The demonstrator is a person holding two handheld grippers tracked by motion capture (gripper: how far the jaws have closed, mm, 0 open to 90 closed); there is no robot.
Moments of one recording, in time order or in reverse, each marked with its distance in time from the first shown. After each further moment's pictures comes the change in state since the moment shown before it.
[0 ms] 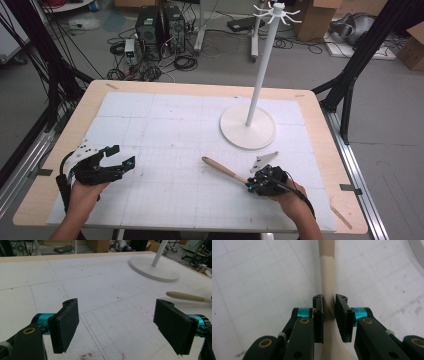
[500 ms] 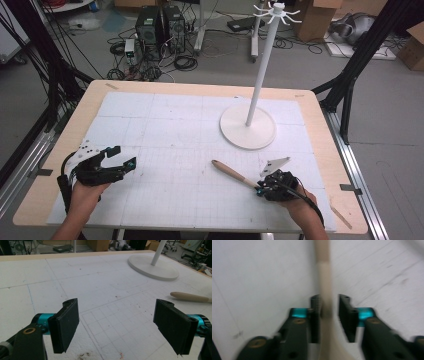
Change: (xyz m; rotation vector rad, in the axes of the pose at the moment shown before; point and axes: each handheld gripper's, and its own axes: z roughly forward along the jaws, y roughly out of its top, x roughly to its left) left arm -0.002 -0.001 0.001 0.003 -0.006 -0.004; right arm 0.000 -0.022 -0.015 -0.031 -0.061 0.077
